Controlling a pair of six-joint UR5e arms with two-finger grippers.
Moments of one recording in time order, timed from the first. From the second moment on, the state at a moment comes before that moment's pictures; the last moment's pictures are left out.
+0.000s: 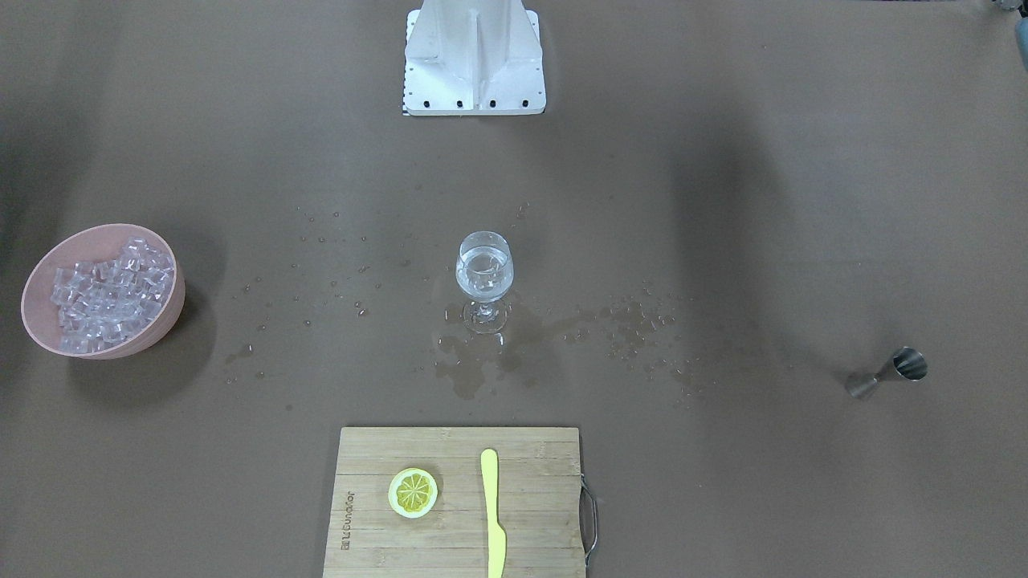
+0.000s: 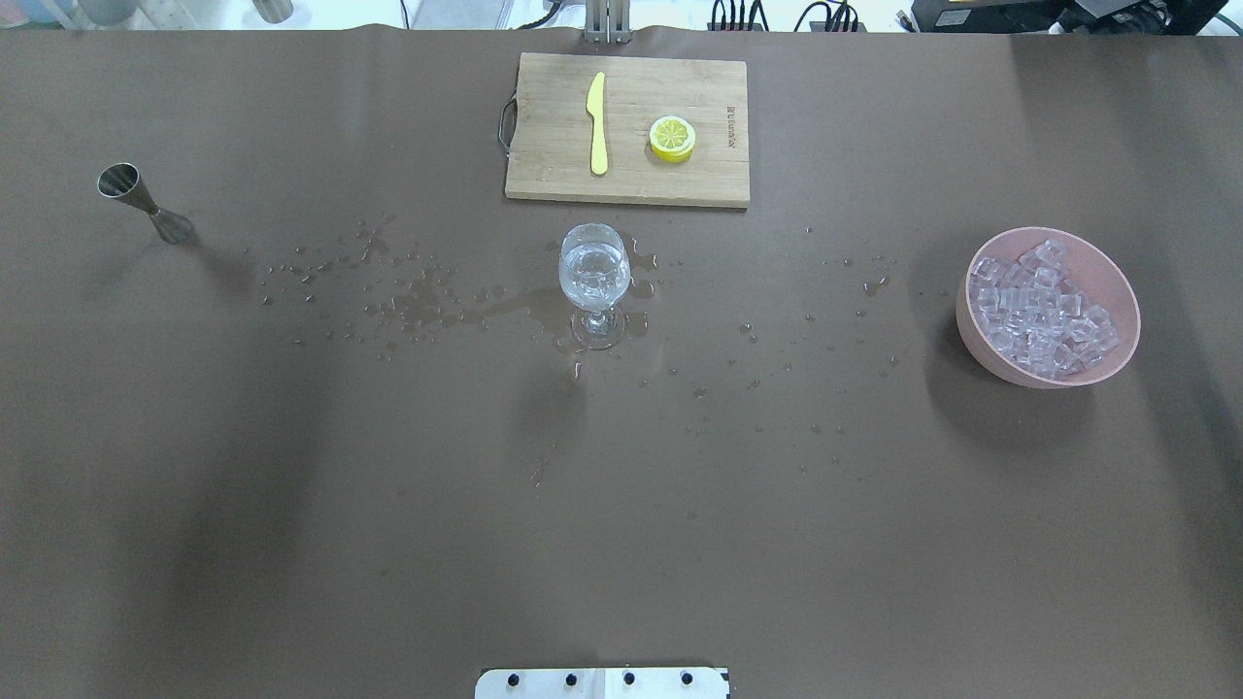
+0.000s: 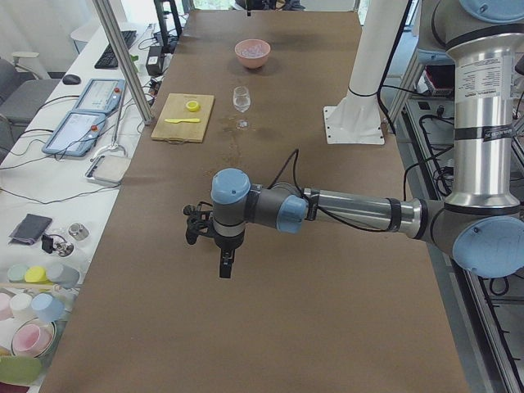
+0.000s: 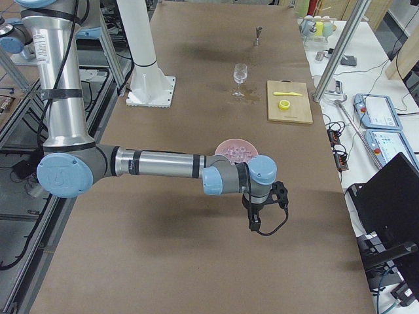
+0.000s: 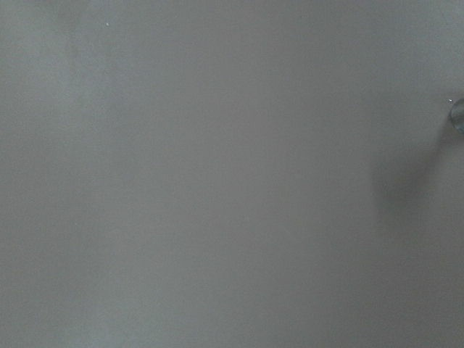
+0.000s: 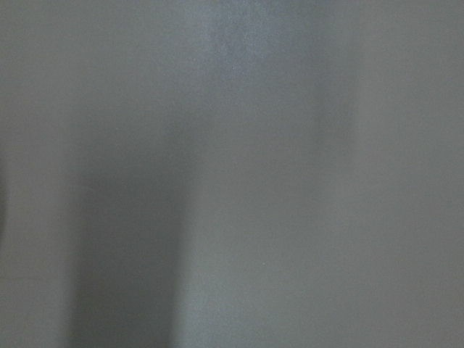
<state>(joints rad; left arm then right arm) -1.48 -1.45 -1.78 -1.69 -2.22 -0.19 1.49 -1.50 1.45 -1.41 2.30 -0.02</state>
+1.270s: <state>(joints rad) -1.49 -1.45 -1.81 -1.68 -2.31 -0.18 1.49 -1.51 1.44 -1.41 2.26 -0.07</state>
